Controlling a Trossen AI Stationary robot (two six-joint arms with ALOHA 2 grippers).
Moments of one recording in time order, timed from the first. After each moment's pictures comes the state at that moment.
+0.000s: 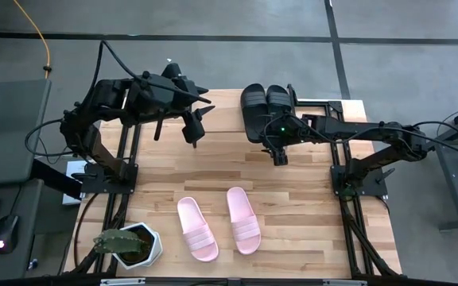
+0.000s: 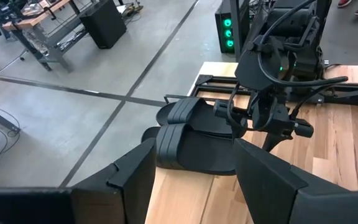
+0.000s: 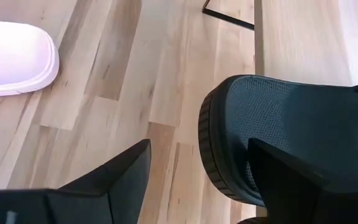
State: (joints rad) left arm 0.08 1.64 2.34 -1.23 -0.54 0.03; right arm -0.23 1.33 1.03 -0.54 0.01 -0.50
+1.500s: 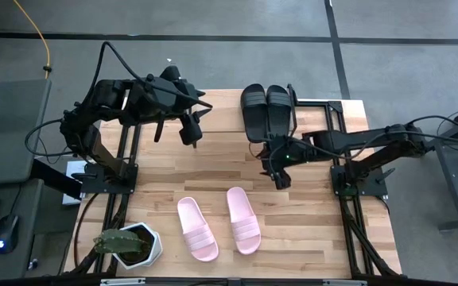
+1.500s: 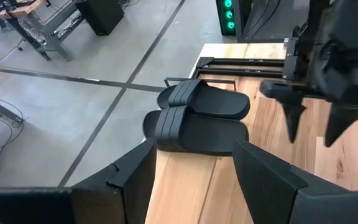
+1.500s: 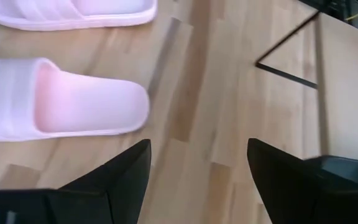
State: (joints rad) left arm 0.08 1.64 2.34 -1.31 -0.54 0.02; right arm 0.08 1.33 1.17 -0.66 0.10 -0.31
